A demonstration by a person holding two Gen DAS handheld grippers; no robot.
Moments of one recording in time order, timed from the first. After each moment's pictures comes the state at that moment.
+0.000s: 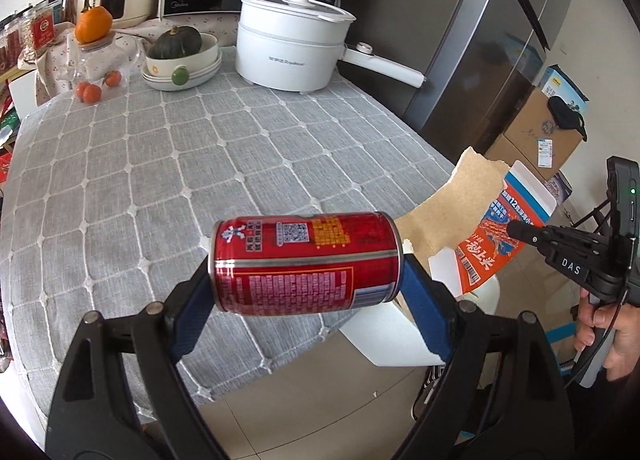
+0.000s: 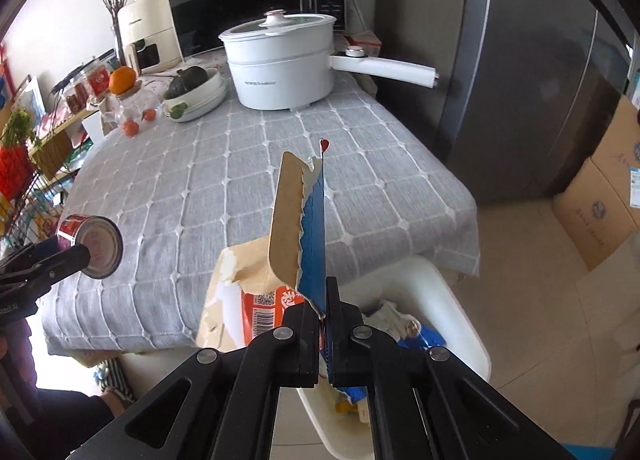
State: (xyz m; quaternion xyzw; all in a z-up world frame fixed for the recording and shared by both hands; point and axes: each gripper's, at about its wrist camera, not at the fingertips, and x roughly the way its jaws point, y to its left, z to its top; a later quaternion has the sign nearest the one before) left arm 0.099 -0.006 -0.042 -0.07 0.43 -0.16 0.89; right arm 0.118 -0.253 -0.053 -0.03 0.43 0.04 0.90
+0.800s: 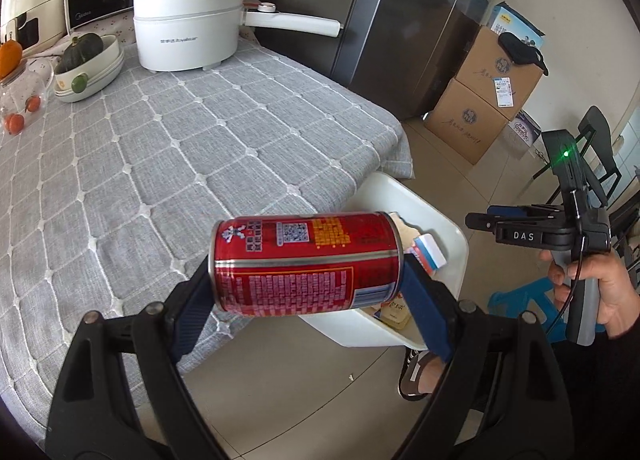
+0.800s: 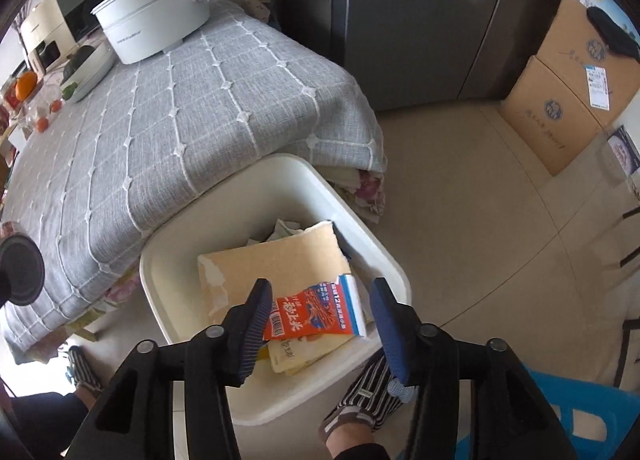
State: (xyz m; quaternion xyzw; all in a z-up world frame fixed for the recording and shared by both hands) left arm 0.087 -0.104 -0.060 -0.01 0.44 -0.25 0.86; right arm 0.103 -0.380 -0.119 0.03 0.52 -0.07 0.85
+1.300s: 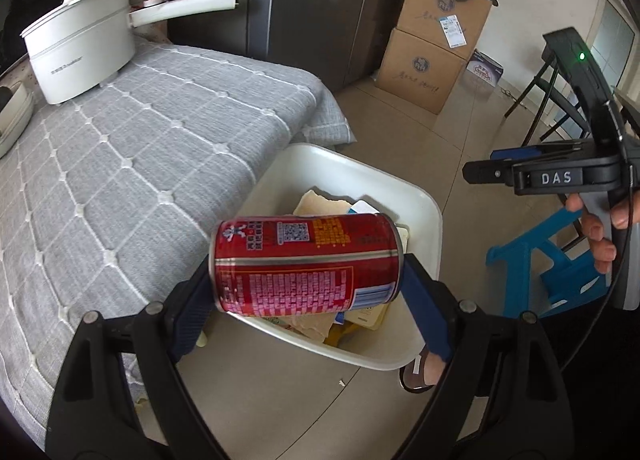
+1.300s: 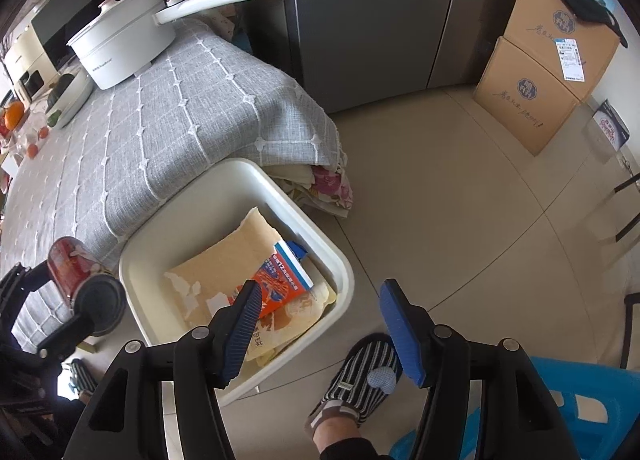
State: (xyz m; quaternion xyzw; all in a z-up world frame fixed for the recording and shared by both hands) left arm 0.082 -0.205 -0.102 0.08 0.43 -0.34 0.83; right arm 0.076 -0.427 -0.111 0.06 0.52 -0.10 0.85
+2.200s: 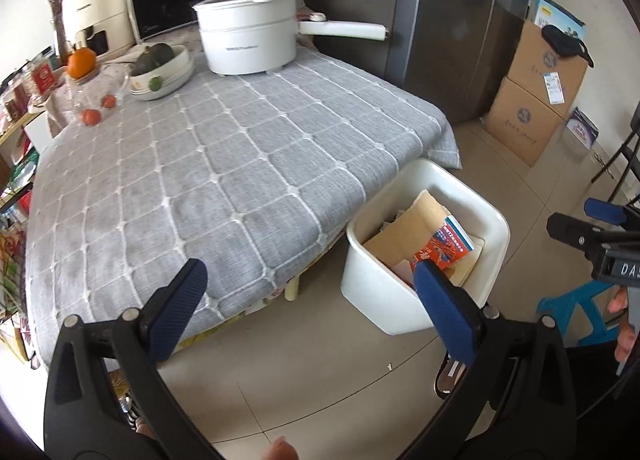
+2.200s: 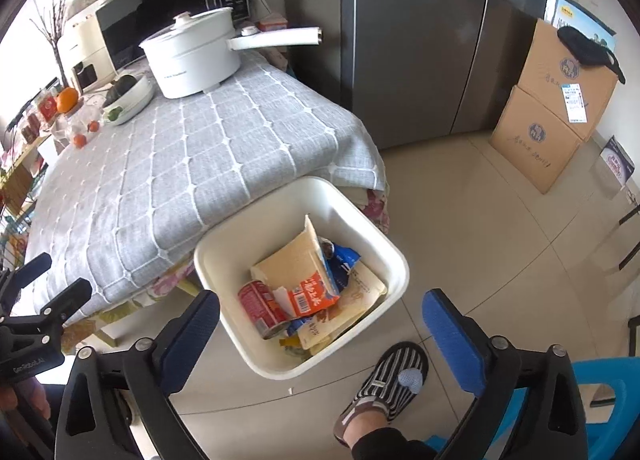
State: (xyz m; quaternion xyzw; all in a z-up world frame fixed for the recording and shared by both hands) left arm 0.016 -0.089 -0.044 0.03 0.42 -0.11 0.90; right arm 0.011 -0.335 -0.065 0.03 0.44 -0.06 0.89
